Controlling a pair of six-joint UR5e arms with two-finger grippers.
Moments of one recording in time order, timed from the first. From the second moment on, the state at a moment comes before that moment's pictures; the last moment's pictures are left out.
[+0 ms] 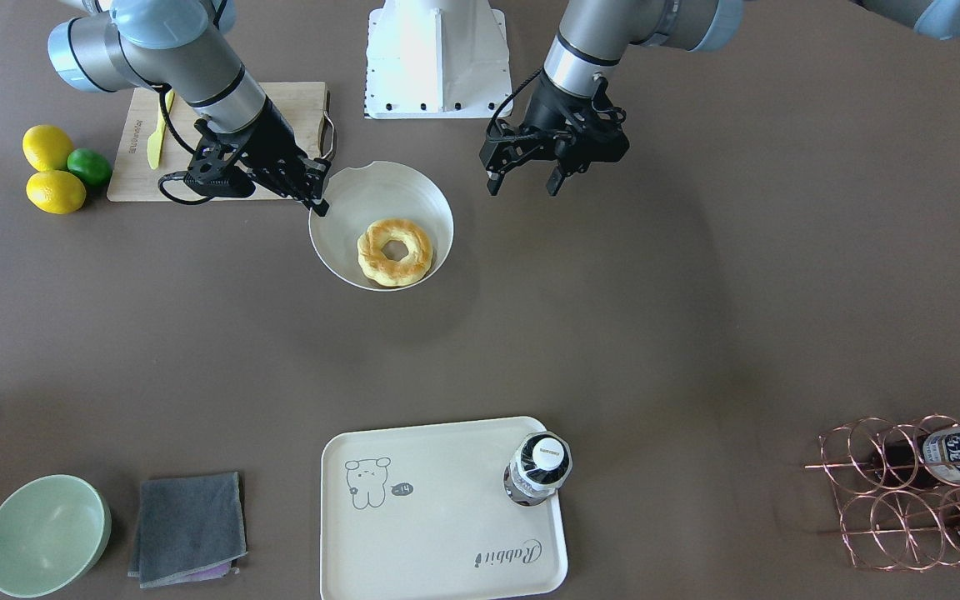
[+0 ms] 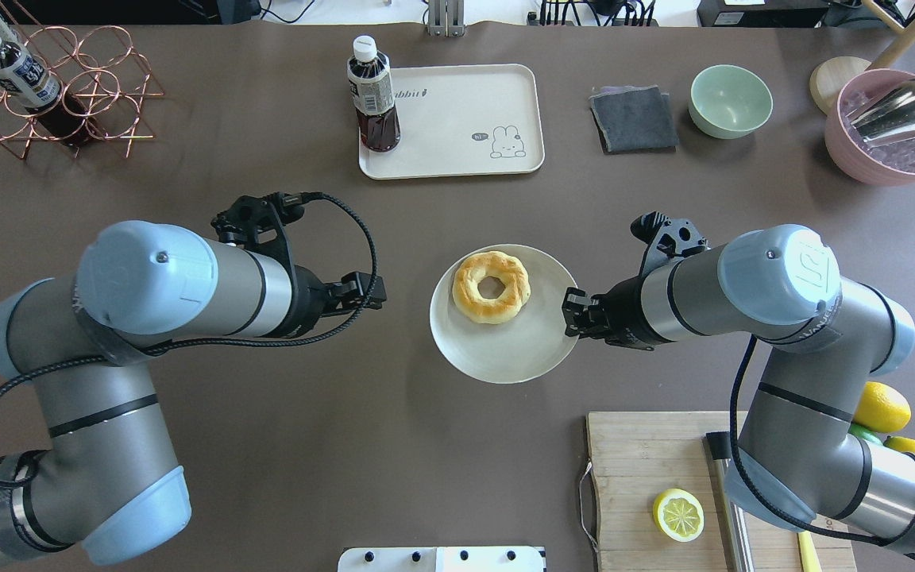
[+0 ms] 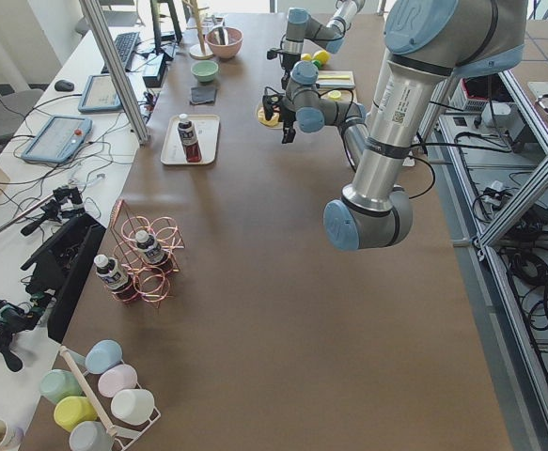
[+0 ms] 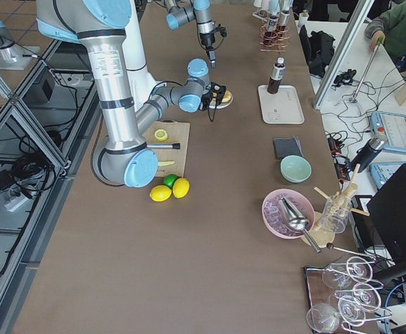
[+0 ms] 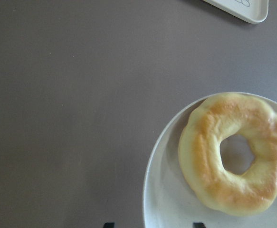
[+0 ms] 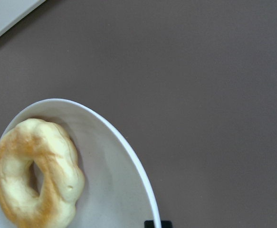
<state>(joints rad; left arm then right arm) -0.49 -2.01 -1.98 -1.80 -1.76 -1.53 0.53 -1.31 1.94 -1.12 1.91 1.66</state>
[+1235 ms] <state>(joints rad) -0.86 -1.50 -1.96 -2.22 -2.12 -1.01 0.75 -0.81 1.26 -0.99 1.83 2.05</state>
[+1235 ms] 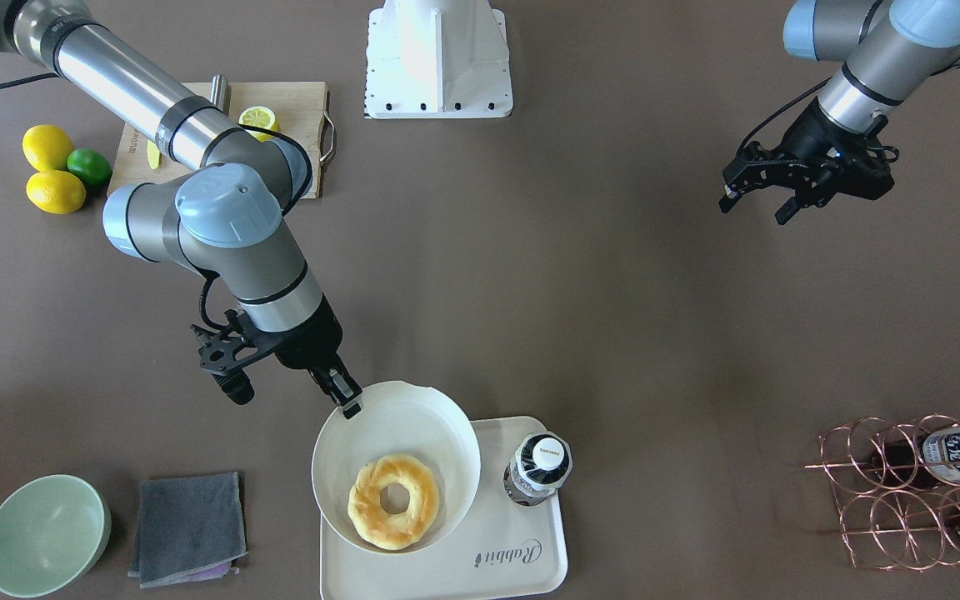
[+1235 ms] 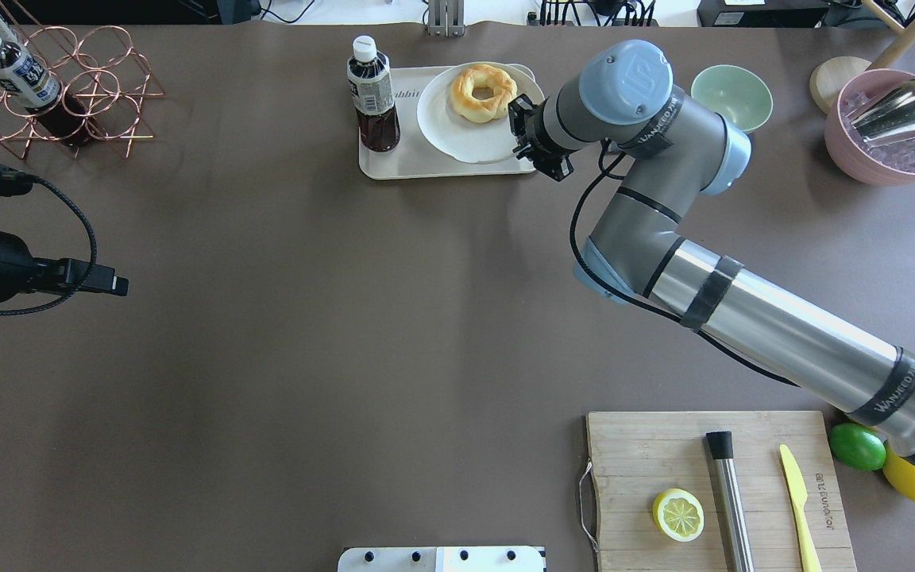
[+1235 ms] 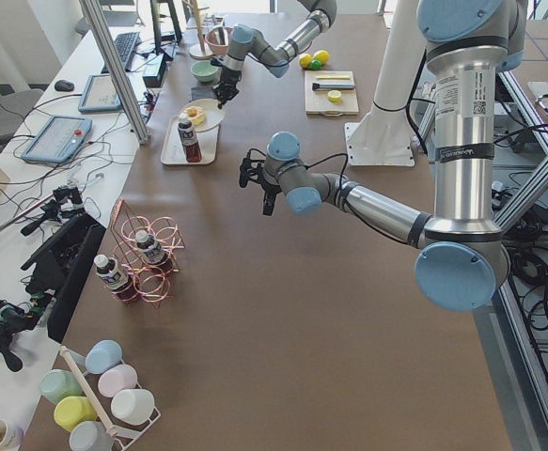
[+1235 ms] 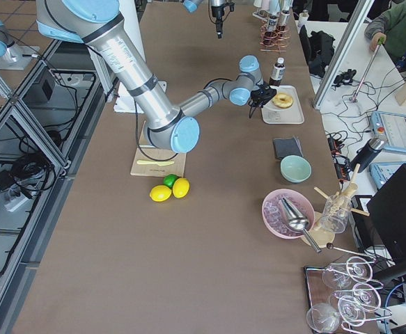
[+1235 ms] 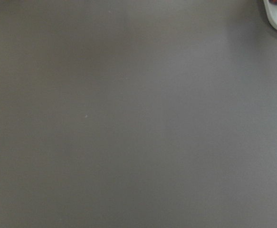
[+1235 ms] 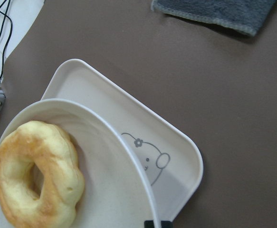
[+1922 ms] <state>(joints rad) -0.87 -1.46 -1.94 -2.26 -2.12 -1.00 0.76 -0.61 0.87 -0.83 1.77 2.02</state>
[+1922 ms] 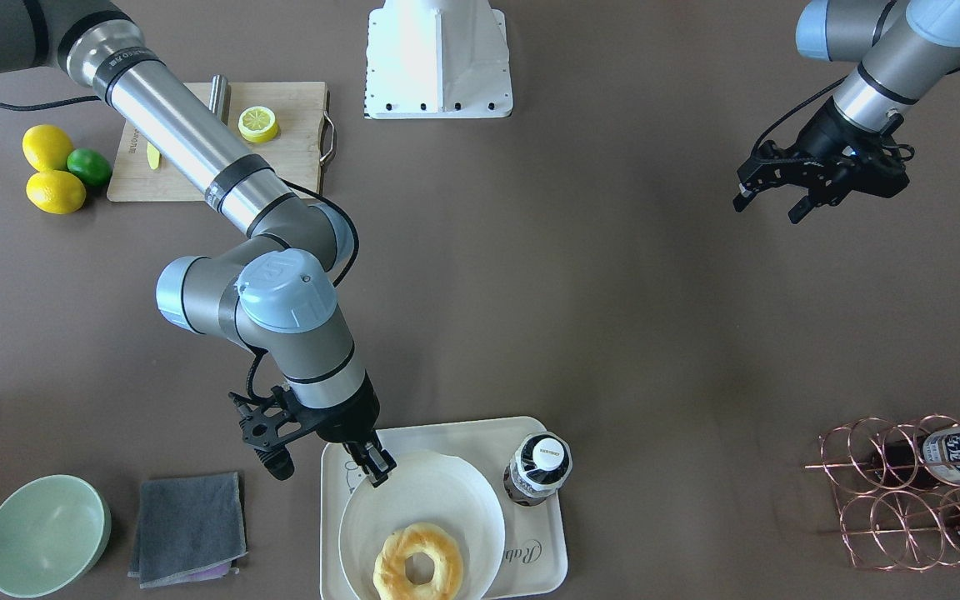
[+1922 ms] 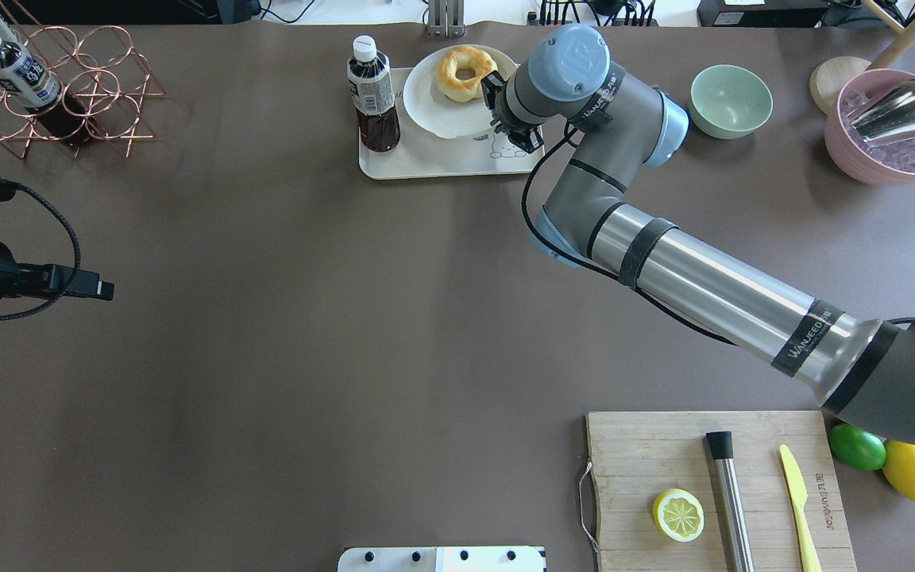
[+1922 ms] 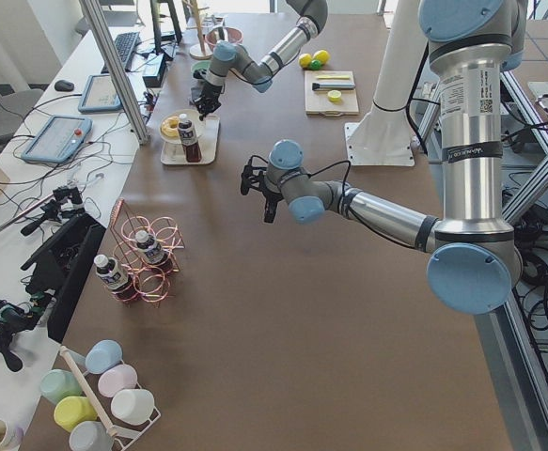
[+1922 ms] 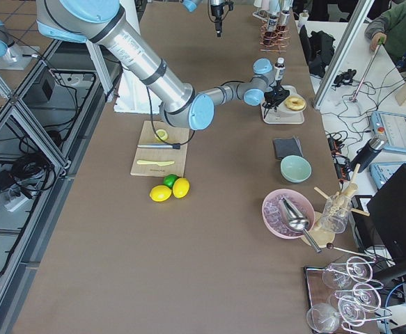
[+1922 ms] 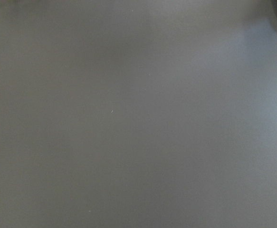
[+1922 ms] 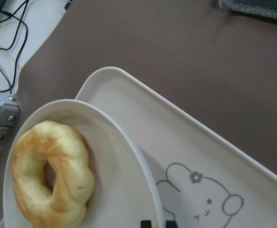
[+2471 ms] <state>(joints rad) -0.87 -1.49 -1.91 -2.26 -2.12 -1.00 0.77 -0.67 0.96 -0.83 1.80 1.75</state>
